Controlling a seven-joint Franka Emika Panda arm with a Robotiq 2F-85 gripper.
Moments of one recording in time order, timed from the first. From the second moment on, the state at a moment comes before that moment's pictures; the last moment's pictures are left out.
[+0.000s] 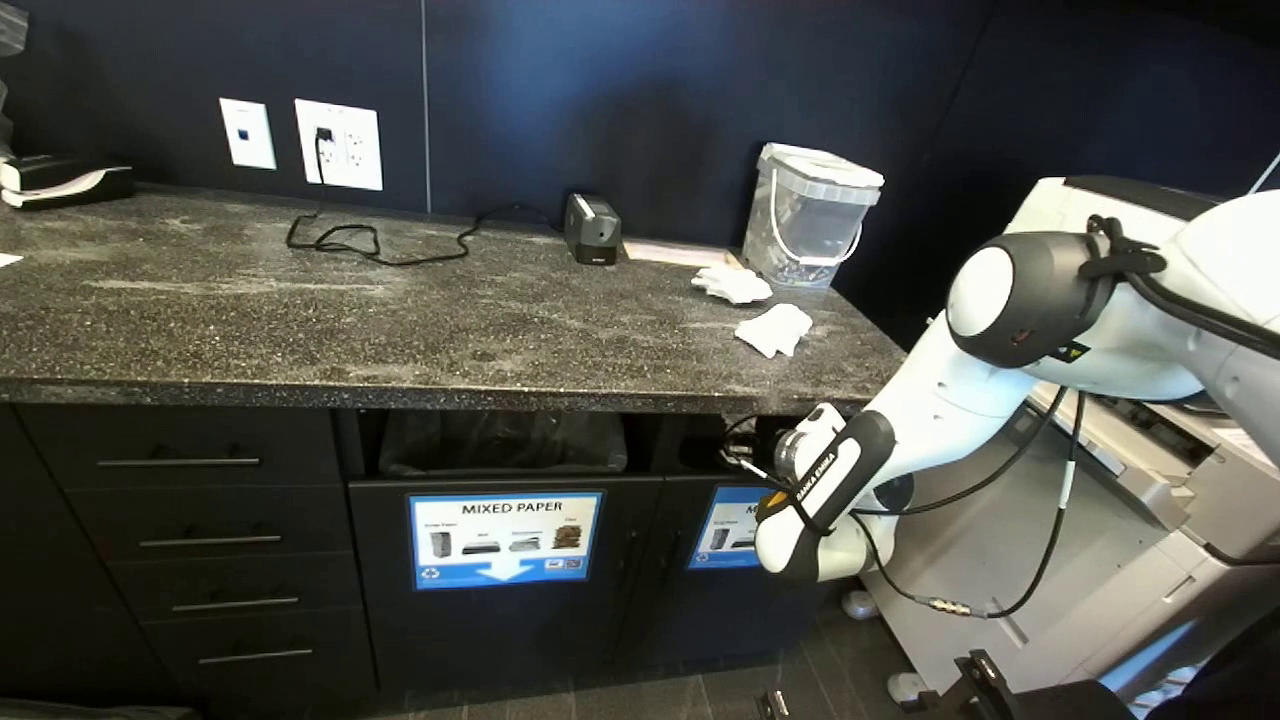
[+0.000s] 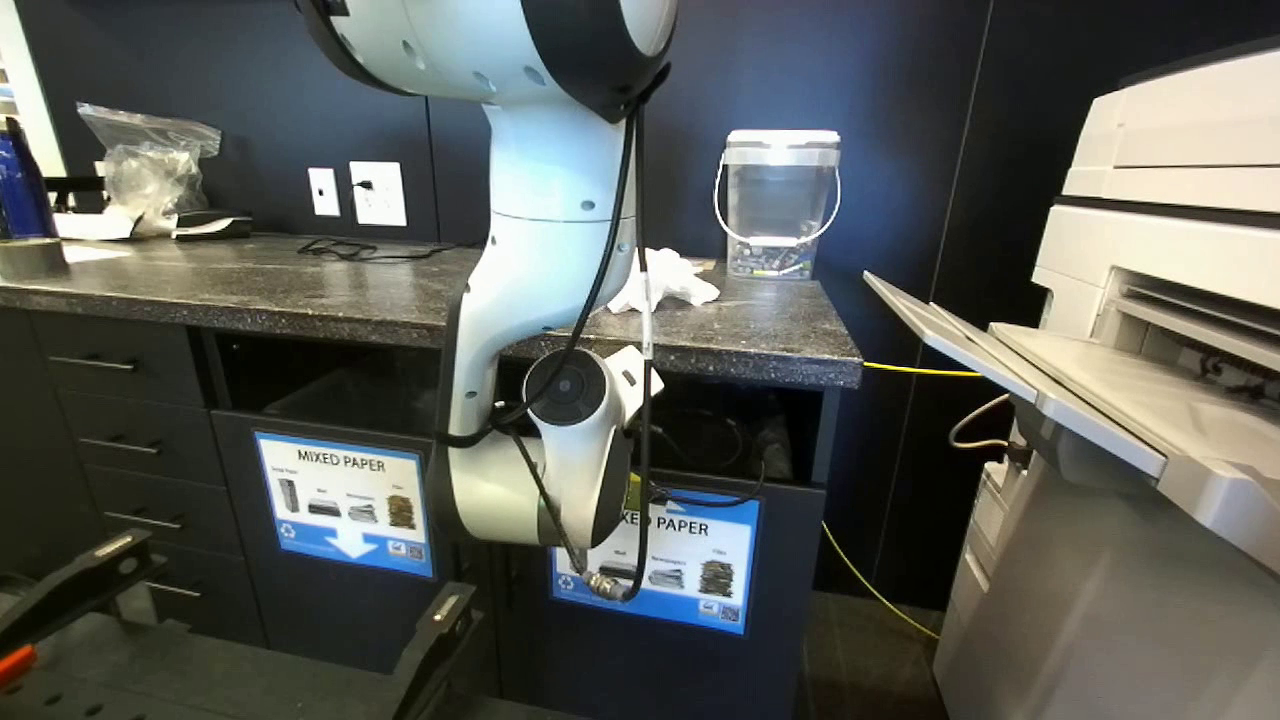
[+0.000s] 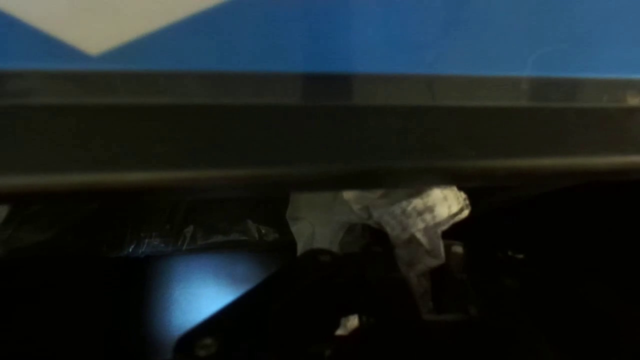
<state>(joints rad) -0.25 1.33 0.05 -1.74 -0.40 4.07 0.04</state>
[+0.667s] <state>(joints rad) -0.22 1.35 0.03 -1.73 -0.33 4.06 0.04</state>
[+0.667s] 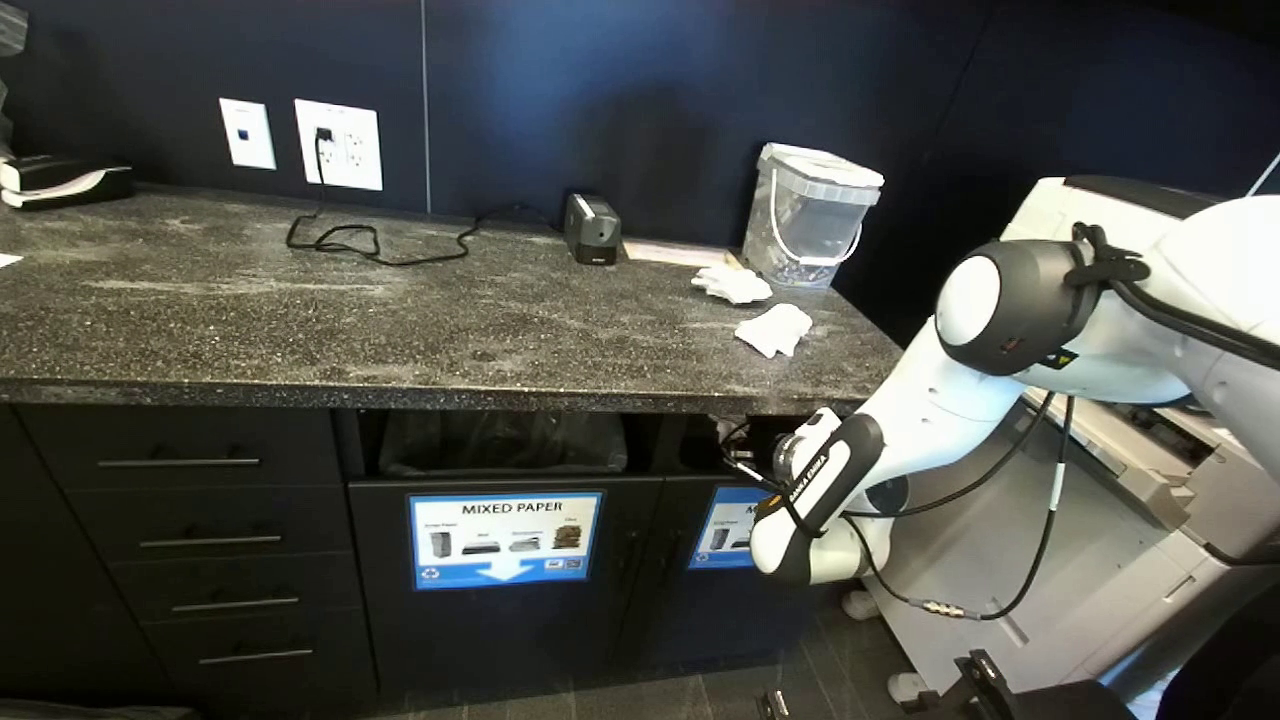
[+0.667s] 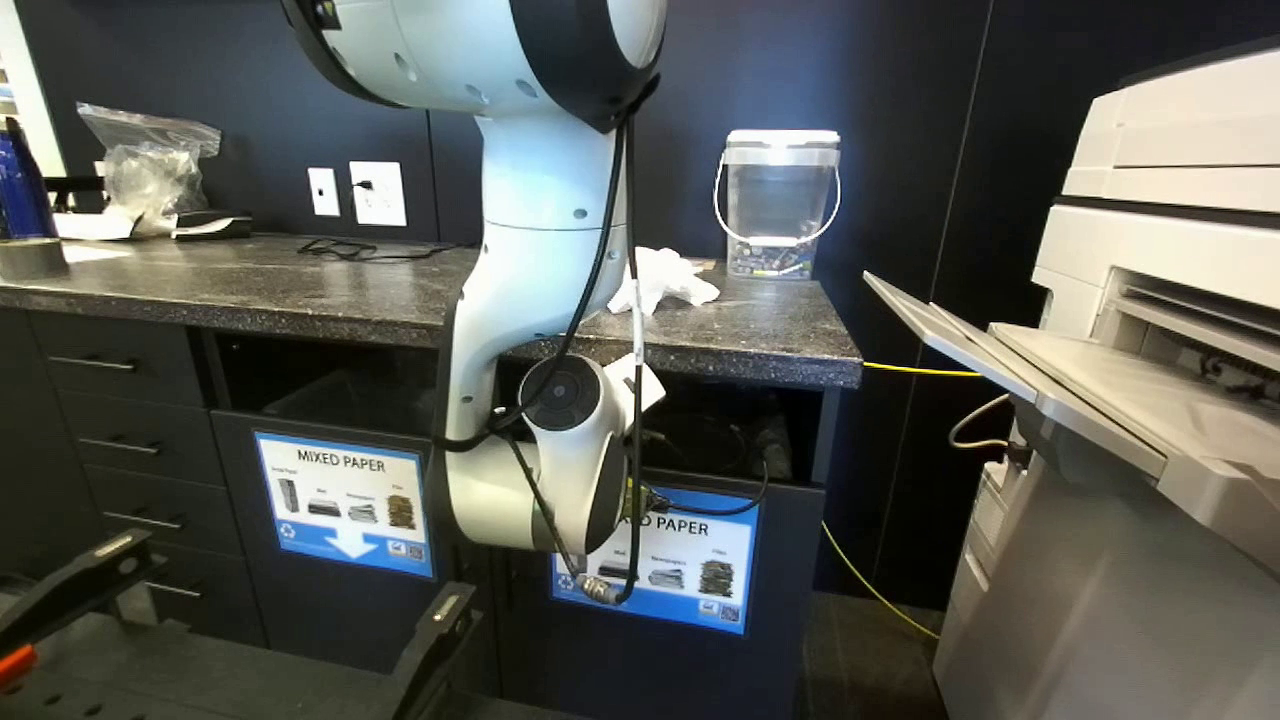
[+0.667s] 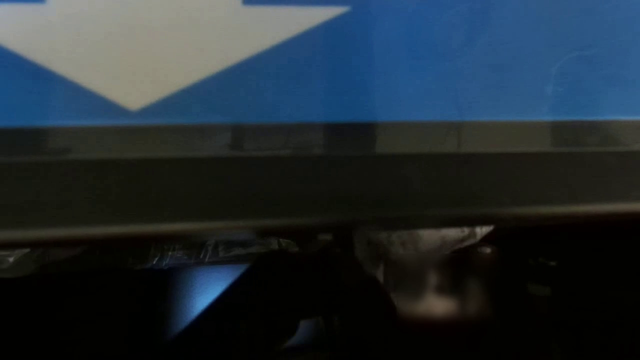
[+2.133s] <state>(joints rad) -0.09 0.62 -0.10 -2.31 -0.21 3.34 -0.08</state>
